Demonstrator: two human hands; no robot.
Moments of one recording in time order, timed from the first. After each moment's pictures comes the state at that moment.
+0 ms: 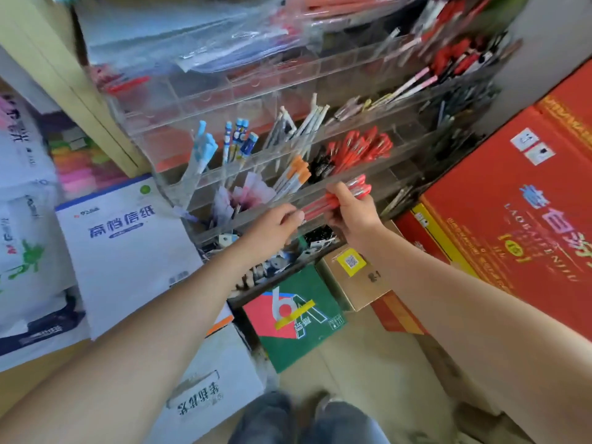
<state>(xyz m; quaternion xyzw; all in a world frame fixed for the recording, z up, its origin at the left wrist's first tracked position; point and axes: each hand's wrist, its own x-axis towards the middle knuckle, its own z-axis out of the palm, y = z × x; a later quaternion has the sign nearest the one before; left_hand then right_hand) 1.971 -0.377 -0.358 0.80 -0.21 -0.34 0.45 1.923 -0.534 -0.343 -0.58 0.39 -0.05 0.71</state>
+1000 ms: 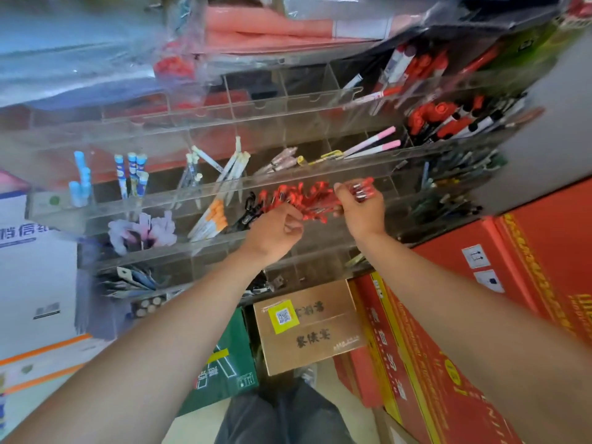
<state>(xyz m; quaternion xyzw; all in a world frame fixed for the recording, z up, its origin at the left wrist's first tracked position) 2.017 -0.595 -0.375 0.87 -0.13 -0.25 0.40 2.006 -0.764 -0.370 -0.73 0.31 -0.09 0.60</state>
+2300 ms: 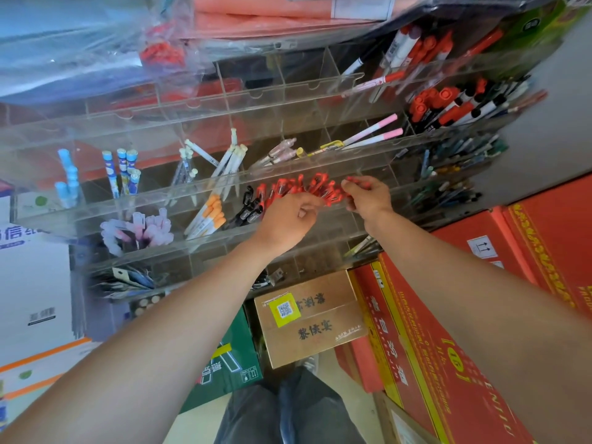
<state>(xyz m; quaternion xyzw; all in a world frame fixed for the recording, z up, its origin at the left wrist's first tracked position) 2.026 -0.615 -0.369 0.85 -0.19 -0.22 0.43 2.027 -0.787 -0.387 -0.69 0.41 0.01 0.60</state>
